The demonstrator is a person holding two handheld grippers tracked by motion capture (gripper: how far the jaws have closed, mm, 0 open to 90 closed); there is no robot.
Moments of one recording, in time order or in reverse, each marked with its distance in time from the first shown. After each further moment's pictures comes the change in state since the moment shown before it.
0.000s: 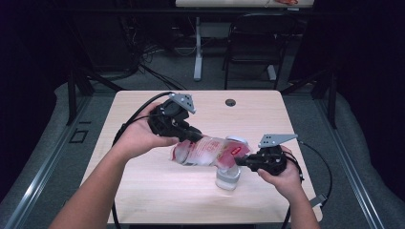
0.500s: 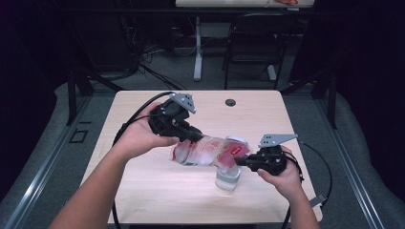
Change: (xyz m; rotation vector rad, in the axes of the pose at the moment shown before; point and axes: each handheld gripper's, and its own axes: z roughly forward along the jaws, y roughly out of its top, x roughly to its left) left arm 0.000 0.001 0.000 0.003 0.000 -0.001; right arm 0.000 0.000 0.000 -0.001 -0.001 0.002
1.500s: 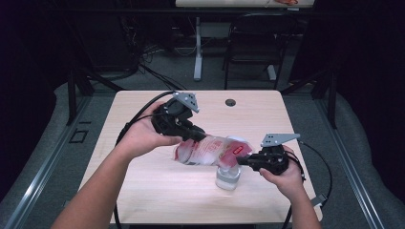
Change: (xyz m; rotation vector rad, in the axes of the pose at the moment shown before) left arm -0.001 0.006 0.003 -0.007 -0.001 0.011; right arm -0.003 -0.001 -0.004 -0.002 -0.005 0.008
